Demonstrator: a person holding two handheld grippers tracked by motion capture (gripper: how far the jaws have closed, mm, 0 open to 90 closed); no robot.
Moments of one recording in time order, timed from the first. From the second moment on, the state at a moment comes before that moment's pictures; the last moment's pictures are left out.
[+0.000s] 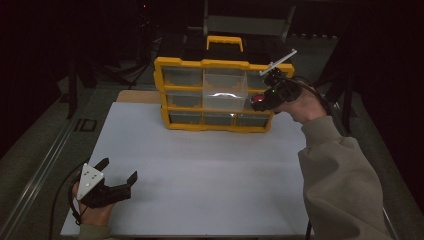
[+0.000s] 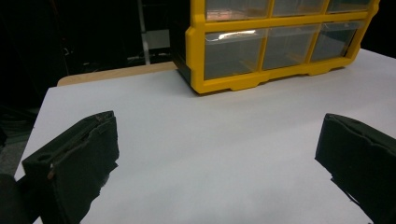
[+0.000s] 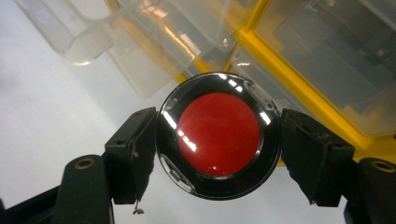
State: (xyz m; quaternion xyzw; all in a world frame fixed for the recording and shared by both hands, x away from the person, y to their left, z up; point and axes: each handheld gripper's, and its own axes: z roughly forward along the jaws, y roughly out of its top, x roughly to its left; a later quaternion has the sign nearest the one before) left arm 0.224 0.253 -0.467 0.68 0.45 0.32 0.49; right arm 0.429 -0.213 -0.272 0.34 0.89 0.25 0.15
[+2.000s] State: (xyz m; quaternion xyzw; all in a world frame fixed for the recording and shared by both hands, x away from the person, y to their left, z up) left arm 0.224 0.253 -0.468 0.68 0.45 0.32 0.49; right arm 0.441 -0.180 -0.220 0.33 0.88 0.30 0.17
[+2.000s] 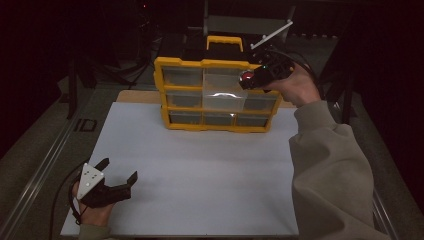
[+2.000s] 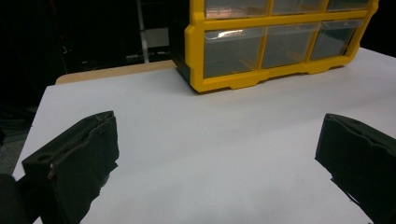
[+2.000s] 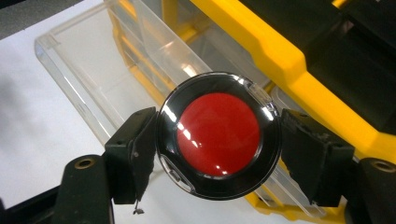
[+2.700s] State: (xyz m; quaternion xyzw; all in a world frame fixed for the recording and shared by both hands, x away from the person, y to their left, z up) left arm 0.224 0.253 -0.467 0.68 0.45 0.32 0.49; right arm 0.438 -0.154 -0.220 0.31 0.88 0.31 0.16
